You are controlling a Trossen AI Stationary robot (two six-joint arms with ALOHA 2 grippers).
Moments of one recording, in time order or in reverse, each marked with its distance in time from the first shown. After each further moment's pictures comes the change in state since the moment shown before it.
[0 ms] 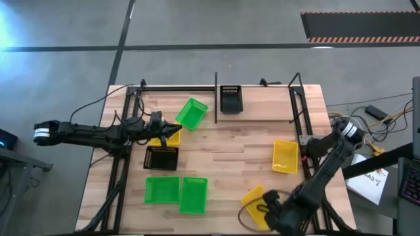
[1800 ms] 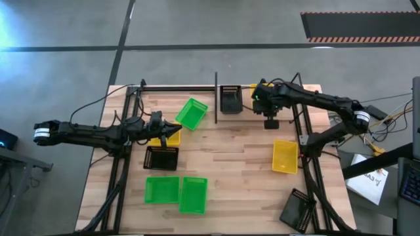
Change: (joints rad) left arm 0.000 0.001 -0.001 0.016 0.000 -0.001; right arm -1.389 -0.280 -0.145 -0.353 0.232 -0.991
